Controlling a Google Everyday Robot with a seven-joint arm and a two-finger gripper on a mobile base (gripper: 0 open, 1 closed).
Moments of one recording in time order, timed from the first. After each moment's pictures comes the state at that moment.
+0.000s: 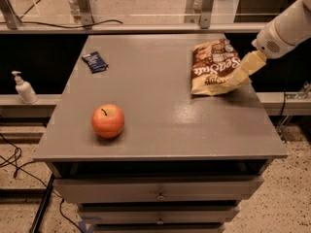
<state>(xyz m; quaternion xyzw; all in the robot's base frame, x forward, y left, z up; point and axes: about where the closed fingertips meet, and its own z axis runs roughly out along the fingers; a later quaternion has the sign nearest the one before) 0.671 -0.271 0.891 -0.45 0.85 0.02 0.29</state>
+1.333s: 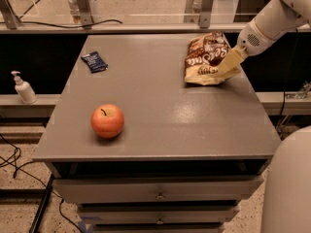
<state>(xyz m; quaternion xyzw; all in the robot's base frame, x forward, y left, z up) 0.686 -0.233 0.873 -0.40 0.88 0.11 0.22</state>
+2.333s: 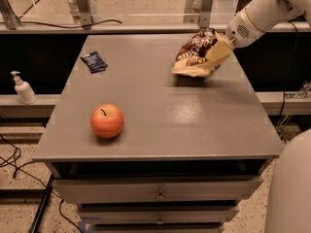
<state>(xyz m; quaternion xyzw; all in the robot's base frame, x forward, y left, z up) 0.686 -0.184 0.905 -0.43 0.85 0.15 0.26</state>
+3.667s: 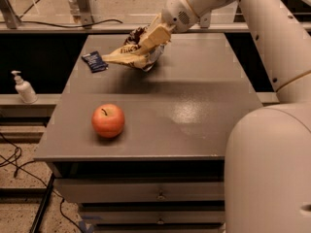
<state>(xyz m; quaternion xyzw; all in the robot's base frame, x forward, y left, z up) 0.680 0.012 0.956 -0.63 0.65 0.26 0.33</state>
